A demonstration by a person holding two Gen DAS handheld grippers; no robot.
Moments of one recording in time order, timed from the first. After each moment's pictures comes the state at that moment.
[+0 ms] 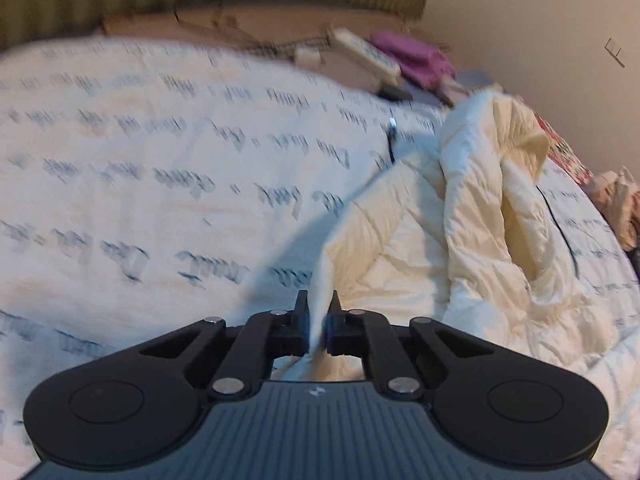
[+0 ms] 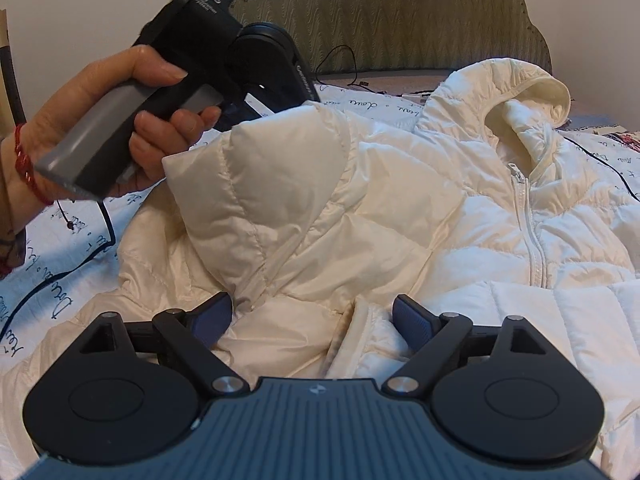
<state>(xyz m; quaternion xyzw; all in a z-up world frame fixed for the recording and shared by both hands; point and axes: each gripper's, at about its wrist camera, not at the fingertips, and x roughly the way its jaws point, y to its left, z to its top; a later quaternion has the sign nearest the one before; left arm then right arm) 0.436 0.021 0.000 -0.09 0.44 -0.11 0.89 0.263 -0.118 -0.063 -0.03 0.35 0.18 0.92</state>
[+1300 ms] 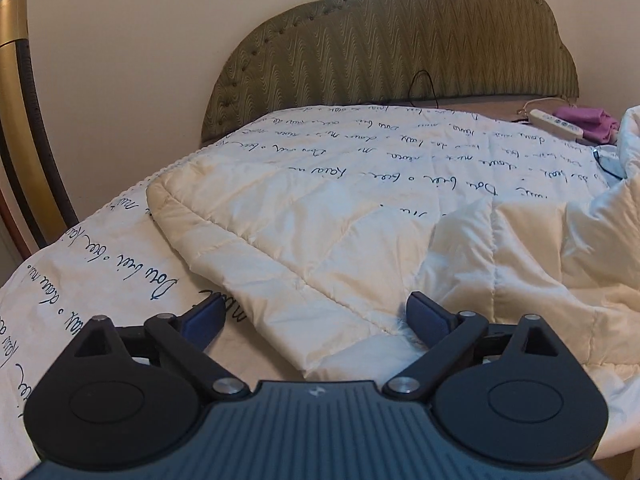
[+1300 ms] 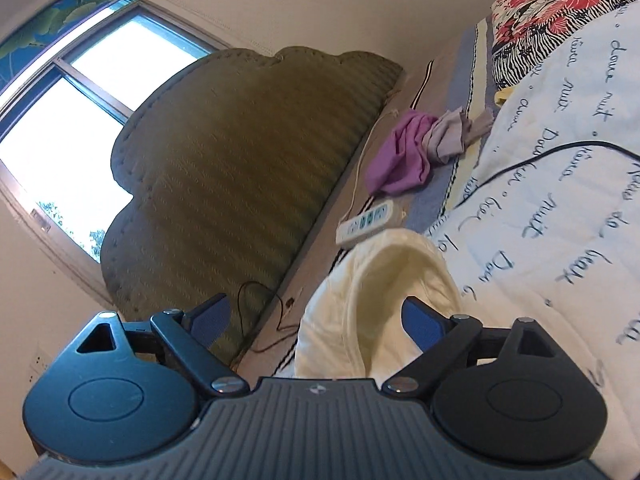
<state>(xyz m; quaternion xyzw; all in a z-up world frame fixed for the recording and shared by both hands) 0.261 0.138 -0.056 0.01 0.30 0.18 0.94 0.535 -0.323 -0.034 0.43 0.16 0.06 0.88</state>
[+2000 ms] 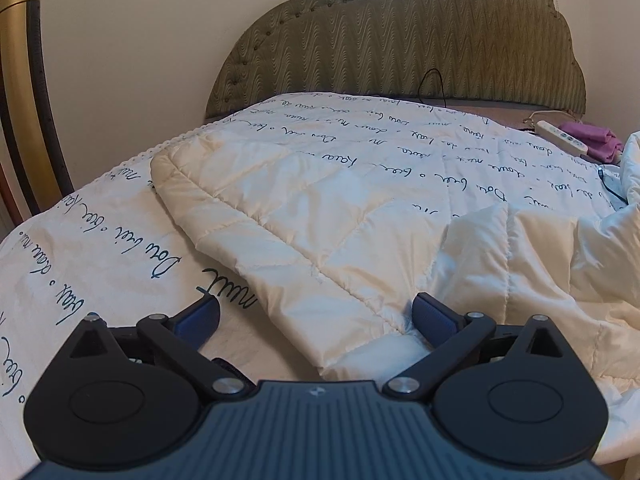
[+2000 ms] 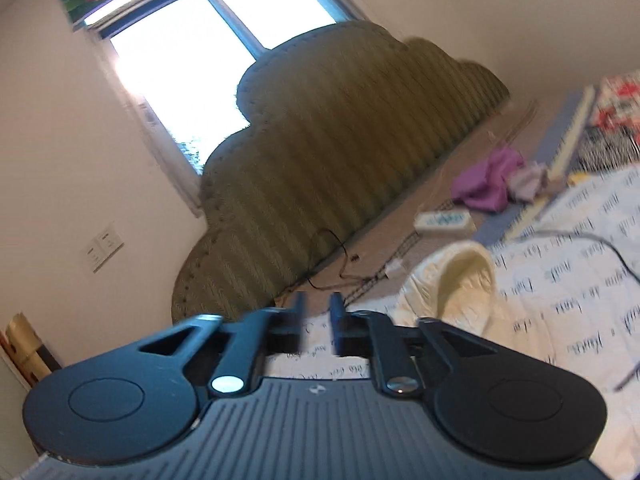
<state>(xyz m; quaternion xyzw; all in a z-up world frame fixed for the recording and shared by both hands) 0.261 0.155 -0.058 -0.04 0.31 0.18 0.93 0.390 -0.307 0.087 0.29 0.18 0.18 0.92</state>
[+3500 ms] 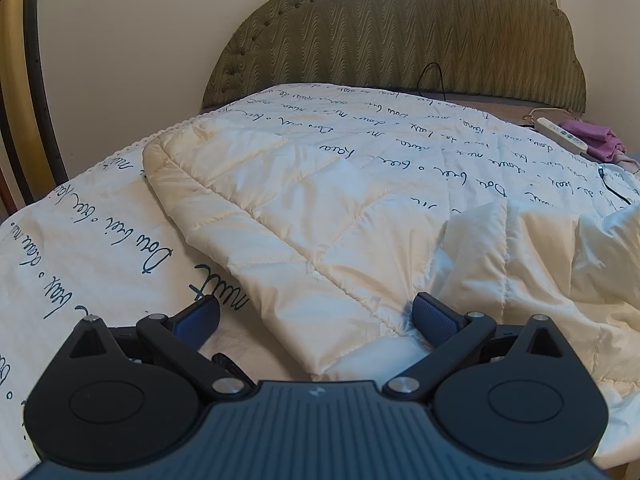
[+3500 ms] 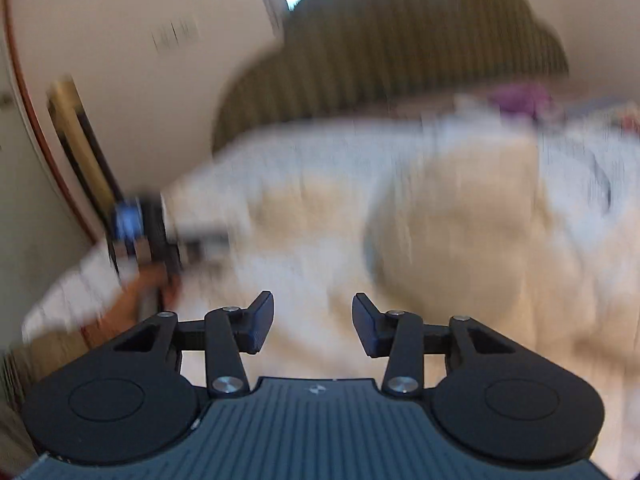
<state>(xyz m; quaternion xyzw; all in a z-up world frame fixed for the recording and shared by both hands) 0.268 0.159 -0.063 -0.05 0.32 0.17 0.93 0.122 -0.234 0.077 0.06 0.28 0.26 0.92</state>
